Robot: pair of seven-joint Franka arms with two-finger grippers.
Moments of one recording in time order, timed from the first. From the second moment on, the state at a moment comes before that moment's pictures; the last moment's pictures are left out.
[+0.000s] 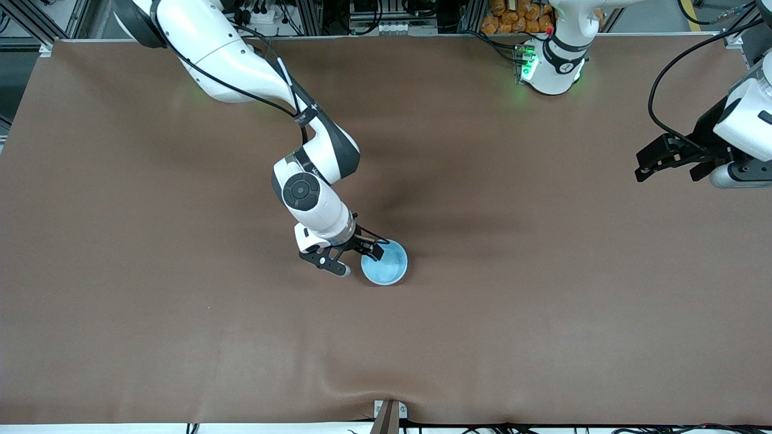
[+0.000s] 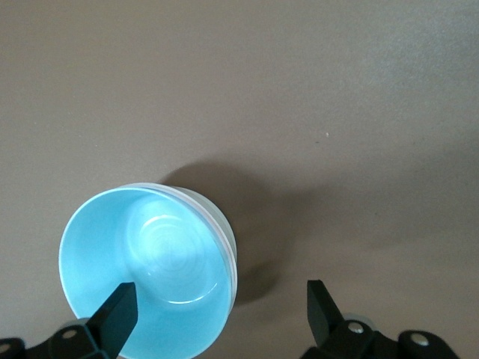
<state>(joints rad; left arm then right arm) 0.04 0.05 -0.16 -1.51 -0.02 1.63 -0.15 0.51 0.74 0.11 -1.50 0.10 2.43 0.95</state>
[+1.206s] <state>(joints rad) 0.05 0.05 -0.15 -1.50 -0.02 1.57 -0.15 -0.07 0.13 0.00 -1.71 0.10 1.78 -0.24</state>
